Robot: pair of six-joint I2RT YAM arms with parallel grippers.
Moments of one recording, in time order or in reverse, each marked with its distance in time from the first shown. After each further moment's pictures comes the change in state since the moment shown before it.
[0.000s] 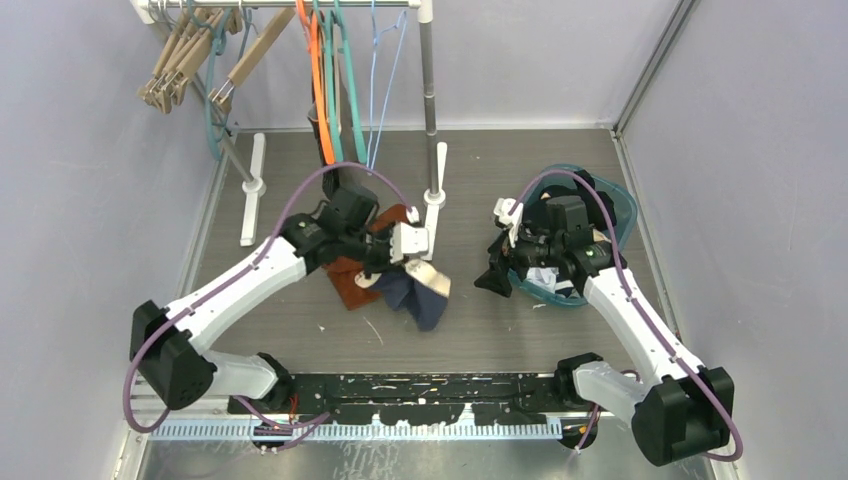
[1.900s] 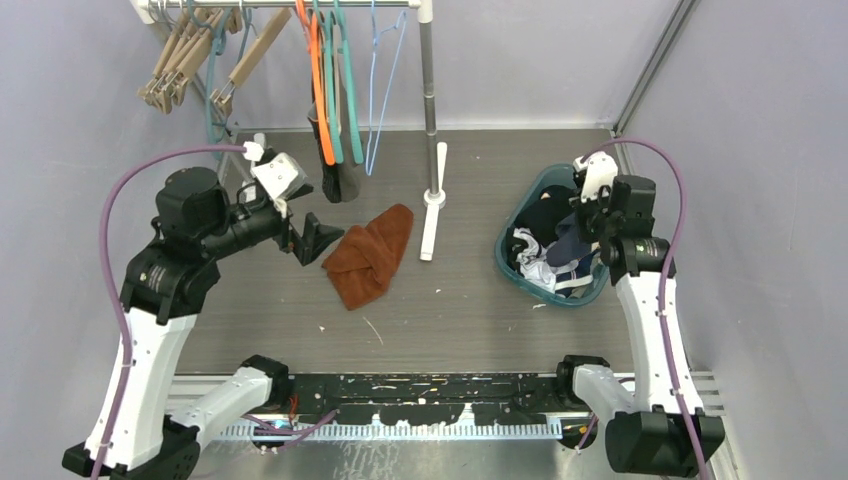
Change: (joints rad) left arm 0.391 -0.401 0.304 -0.140 0.029 -0.422; right arm -0.311 -0.073 0.246 -0.127 0.679 0.167
